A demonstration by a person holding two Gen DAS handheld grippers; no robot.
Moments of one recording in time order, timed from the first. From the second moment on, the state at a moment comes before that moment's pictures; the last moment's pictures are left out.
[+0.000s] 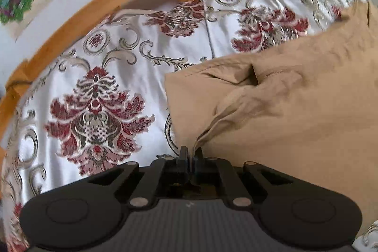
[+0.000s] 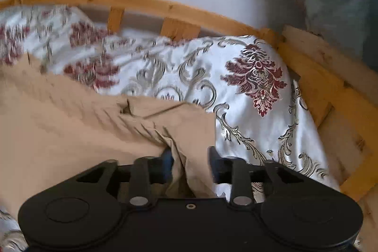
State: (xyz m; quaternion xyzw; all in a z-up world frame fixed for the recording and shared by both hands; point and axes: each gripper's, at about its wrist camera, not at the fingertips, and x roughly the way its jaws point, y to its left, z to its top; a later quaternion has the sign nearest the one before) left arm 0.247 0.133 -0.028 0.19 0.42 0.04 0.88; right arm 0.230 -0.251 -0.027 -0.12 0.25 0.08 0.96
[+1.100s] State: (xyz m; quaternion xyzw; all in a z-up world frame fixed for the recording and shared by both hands) left arm 0.113 0.192 -0.046 -0.08 0.35 0.18 0.92; right arm 0.142 -0.296 -0.091 -0.04 0.16 -0.06 0.98
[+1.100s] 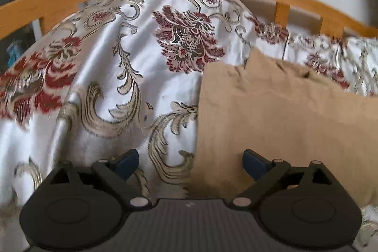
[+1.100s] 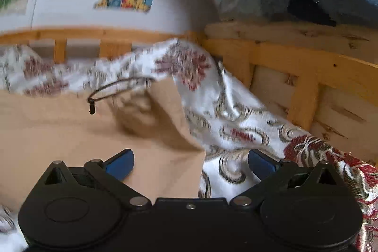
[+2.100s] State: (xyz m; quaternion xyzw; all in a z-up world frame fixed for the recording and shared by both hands) left arm 0.229 0.092 -0.109 0.03 0.32 0.05 0.95; right arm 0.242 -0.087 -0.114 -0.20 0.20 0.07 0.96
